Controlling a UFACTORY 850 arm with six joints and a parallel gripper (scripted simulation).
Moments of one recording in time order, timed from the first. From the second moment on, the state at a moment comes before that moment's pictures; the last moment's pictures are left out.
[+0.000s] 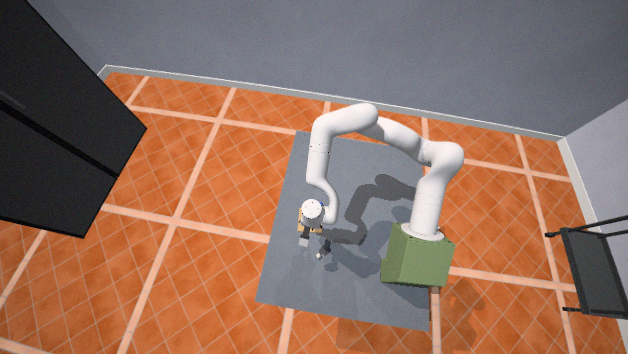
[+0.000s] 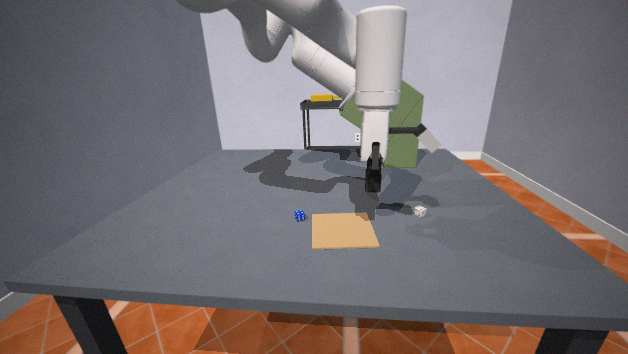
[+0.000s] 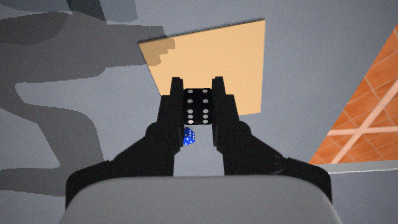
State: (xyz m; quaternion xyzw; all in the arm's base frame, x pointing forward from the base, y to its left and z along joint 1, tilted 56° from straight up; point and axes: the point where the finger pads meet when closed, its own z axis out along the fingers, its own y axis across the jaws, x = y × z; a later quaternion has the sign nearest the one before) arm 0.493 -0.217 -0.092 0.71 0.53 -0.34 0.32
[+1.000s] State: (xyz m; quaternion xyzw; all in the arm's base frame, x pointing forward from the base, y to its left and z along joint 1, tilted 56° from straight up) arm 0.500 -0.241 -0.063 0.87 0.18 -0.17 0.43
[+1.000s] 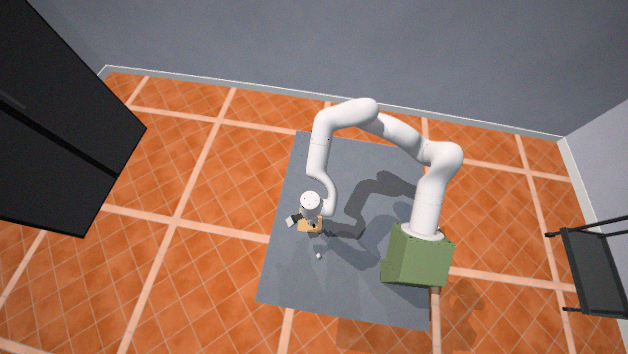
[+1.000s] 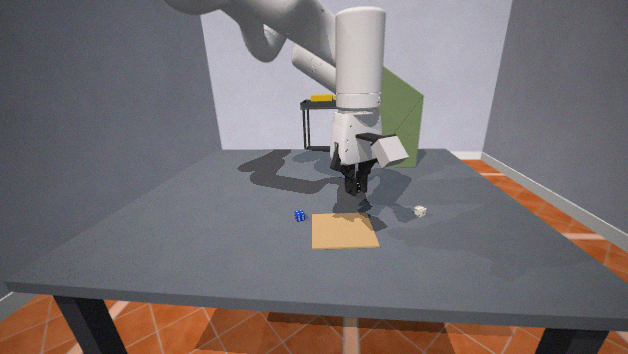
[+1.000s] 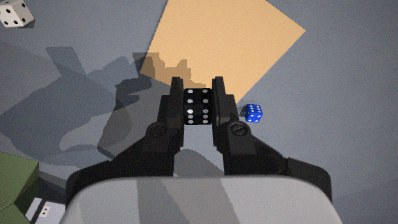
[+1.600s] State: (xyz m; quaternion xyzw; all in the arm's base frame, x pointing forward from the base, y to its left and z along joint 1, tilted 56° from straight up) arm 0.503 -0.255 -0.046 0.88 -0.04 -0.06 0.46
